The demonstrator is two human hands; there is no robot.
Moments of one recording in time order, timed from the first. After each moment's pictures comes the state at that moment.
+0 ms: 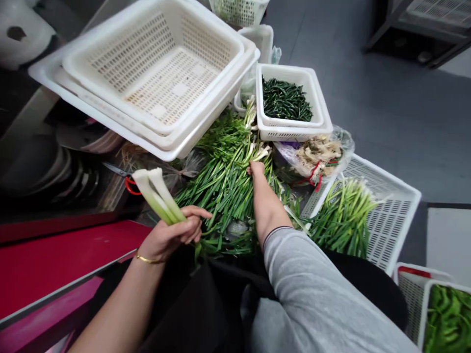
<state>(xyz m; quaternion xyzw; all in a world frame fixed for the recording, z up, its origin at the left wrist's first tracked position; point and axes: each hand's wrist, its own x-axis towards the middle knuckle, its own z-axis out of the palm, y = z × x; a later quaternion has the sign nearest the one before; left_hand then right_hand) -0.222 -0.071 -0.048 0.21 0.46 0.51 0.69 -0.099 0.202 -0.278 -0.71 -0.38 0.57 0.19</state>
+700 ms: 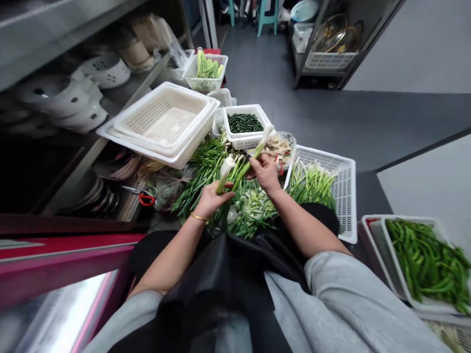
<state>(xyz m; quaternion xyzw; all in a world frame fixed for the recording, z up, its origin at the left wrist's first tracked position) -0.102 -0.081 -0.023 0.52 0.61 0.45 0.38 0.073 0.024 0.001 -0.47 -0.55 0.53 0.43</state>
